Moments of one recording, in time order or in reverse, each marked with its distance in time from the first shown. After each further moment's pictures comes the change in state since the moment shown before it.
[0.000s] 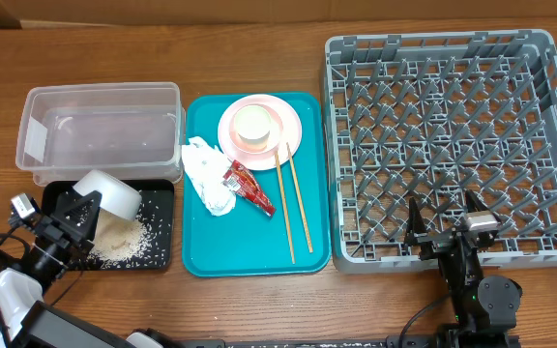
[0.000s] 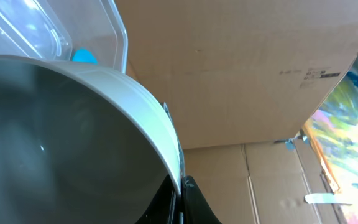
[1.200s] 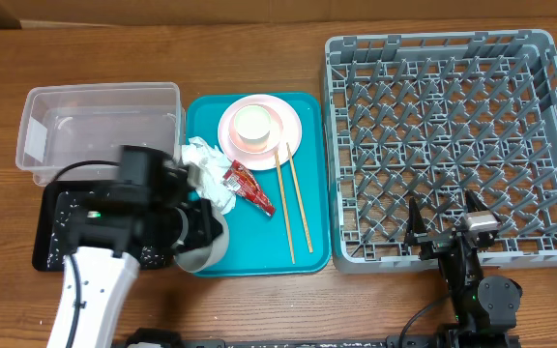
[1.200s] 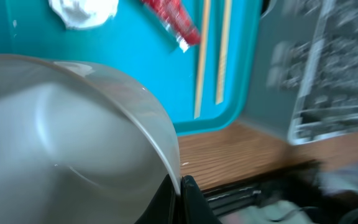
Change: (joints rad) left arm -1.207 -0.293 0.344 -0.570 -1.121 -0.338; right arm 0.000 0.000 0.000 0.000 0.000 0.000
